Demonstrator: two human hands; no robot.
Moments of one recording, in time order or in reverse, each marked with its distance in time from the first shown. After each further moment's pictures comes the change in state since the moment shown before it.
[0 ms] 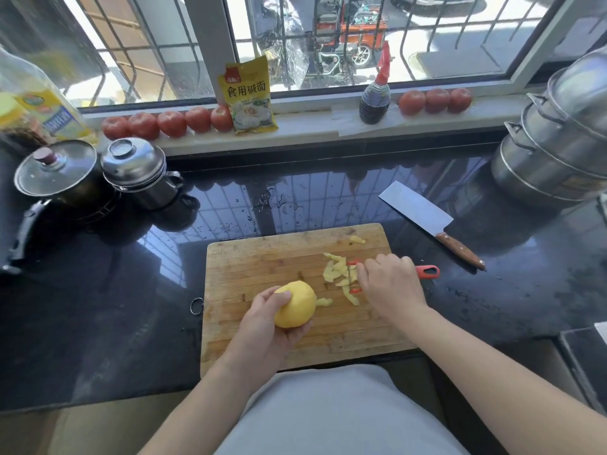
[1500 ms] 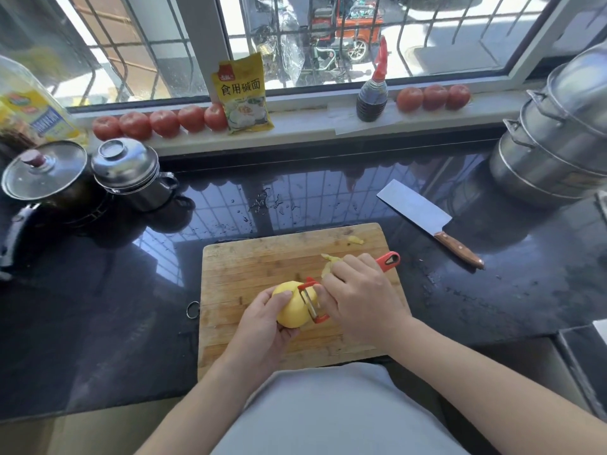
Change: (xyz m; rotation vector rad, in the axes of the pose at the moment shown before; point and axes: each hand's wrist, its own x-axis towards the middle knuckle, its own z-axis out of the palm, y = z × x) left_hand 0.016 0.000 0.000 0.229 -0.035 0.100; right_hand -0.011 -0.042 -0.037 0.201 0.414 -0.404
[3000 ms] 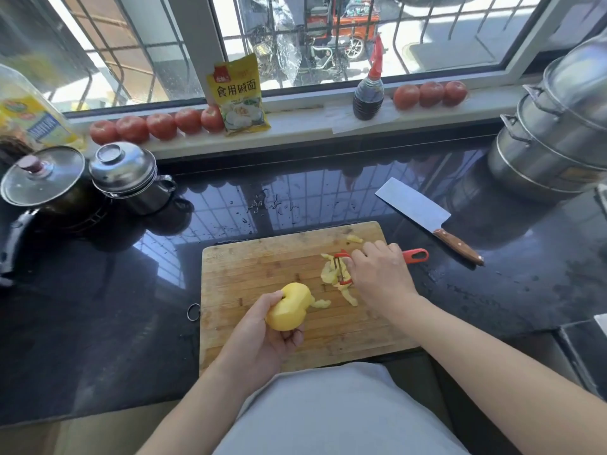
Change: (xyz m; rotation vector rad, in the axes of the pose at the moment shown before) left_hand -0.010 0.010 -0.002 -0.177 -0.020 -0.198; right_hand -0.003 0.049 0.033 -0.241 -0.277 0.321
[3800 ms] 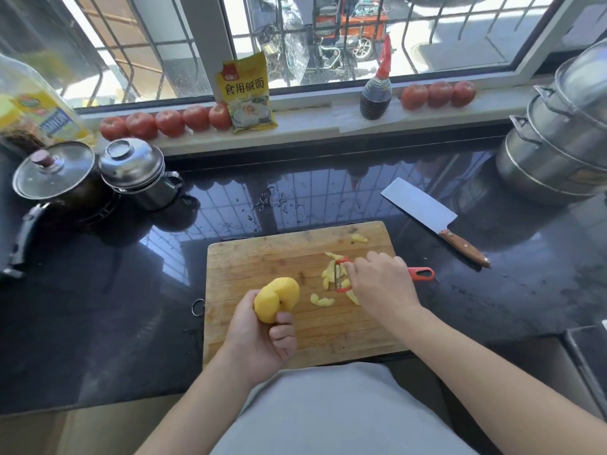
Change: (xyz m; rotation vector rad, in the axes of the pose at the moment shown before) left_hand 0.011 0.004 -0.015 -0.219 -0.012 -0.226; right_hand -0.014 -0.016 -0.018 0.076 -0.045 0.042
